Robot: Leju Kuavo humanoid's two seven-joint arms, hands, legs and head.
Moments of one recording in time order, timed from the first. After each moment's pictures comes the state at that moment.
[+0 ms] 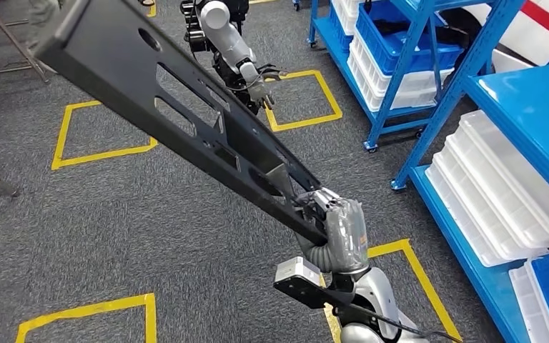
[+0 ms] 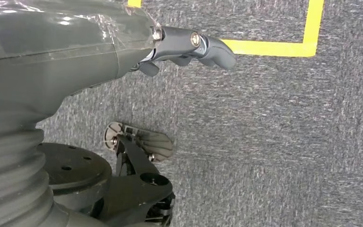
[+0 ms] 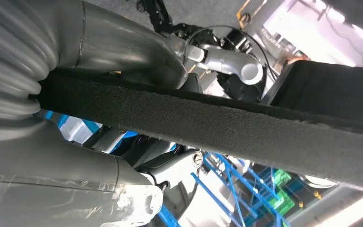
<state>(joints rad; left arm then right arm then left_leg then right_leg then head) -0.20 -0.16 1.46 -0.03 -1.57 0.35 -0.62 -0.03 -0.20 0.46 -1.96 0.73 -0.69 0.02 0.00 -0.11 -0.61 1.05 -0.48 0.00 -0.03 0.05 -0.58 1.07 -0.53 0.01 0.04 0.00</state>
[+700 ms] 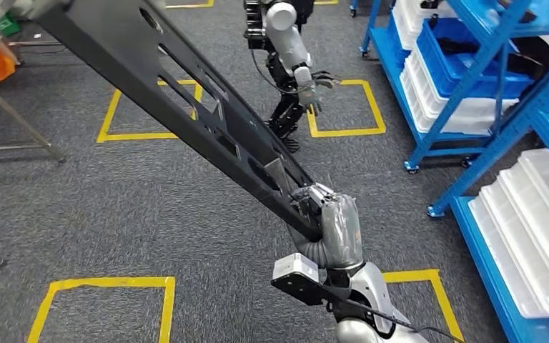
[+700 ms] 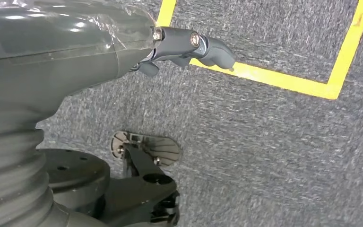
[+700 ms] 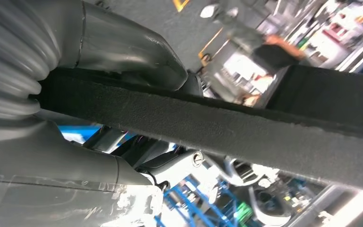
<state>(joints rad) -0.20 -0.16 1.46 -0.03 -1.57 0.36 -0.62 -0.05 -0.19 0.46 -1.95 0.69 -0.69 -0.02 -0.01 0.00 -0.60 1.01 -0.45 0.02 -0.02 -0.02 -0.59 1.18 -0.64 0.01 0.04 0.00</state>
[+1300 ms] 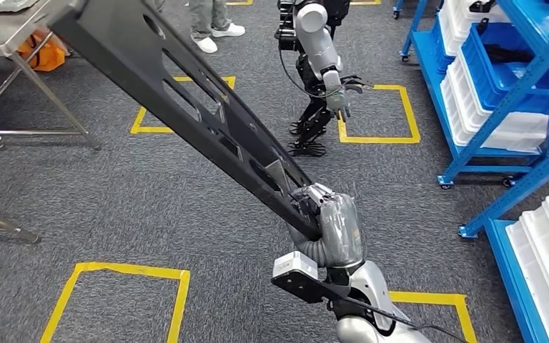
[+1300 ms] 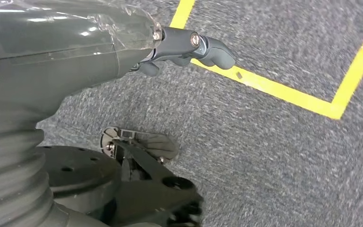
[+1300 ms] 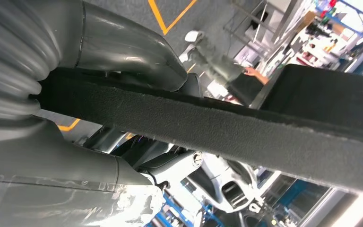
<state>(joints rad) -0.19 -0.16 1.46 -0.03 -1.55 0.36 -0.62 -0.06 -0.19 0.46 -1.94 0.67 -0.69 -0.02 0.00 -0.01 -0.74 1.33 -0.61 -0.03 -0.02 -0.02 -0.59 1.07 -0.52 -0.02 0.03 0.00</state>
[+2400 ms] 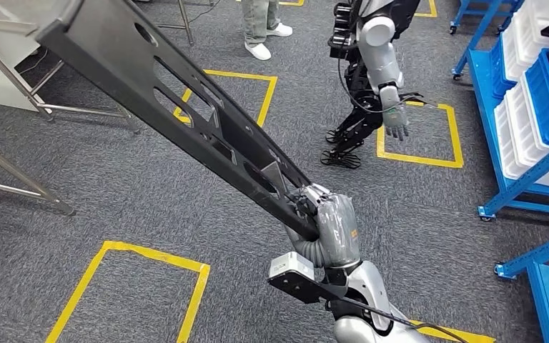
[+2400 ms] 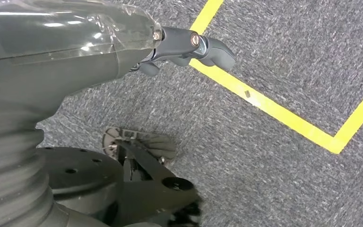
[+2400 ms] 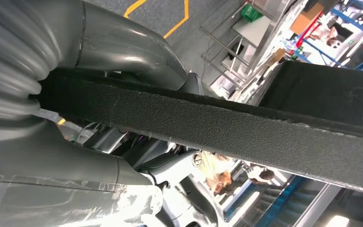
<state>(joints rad) -0.19 -0.15 1.46 -0.03 -1.56 0.36 -0.62 -0.06 -0.18 0.46 -1.94 0.69 -0.69 -0.01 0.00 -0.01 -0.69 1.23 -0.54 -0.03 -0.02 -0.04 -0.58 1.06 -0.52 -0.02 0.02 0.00</state>
